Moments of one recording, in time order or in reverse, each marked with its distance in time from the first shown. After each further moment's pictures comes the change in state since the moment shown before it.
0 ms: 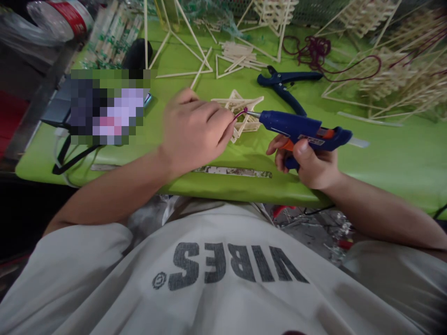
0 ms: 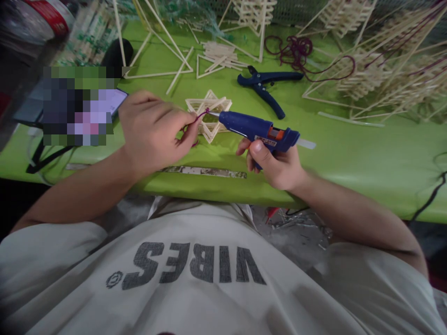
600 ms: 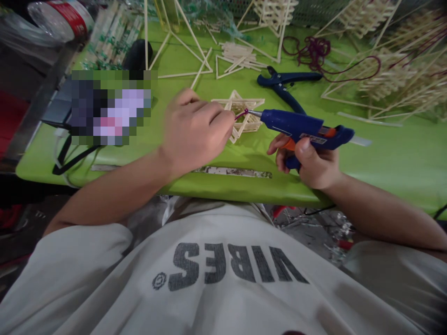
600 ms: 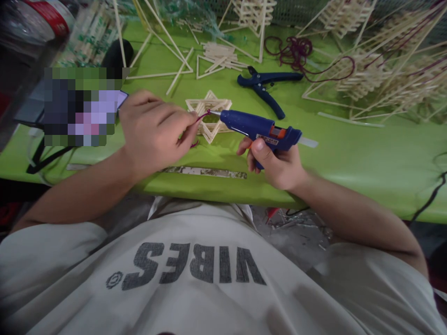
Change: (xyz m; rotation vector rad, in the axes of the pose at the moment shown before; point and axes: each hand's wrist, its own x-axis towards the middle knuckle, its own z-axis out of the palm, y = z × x) left_hand 0.014 0.007 -0.013 -0.348 -0.110 -0.248; right_hand -0.002 0.001 -0.003 0.038 0.017 0.037
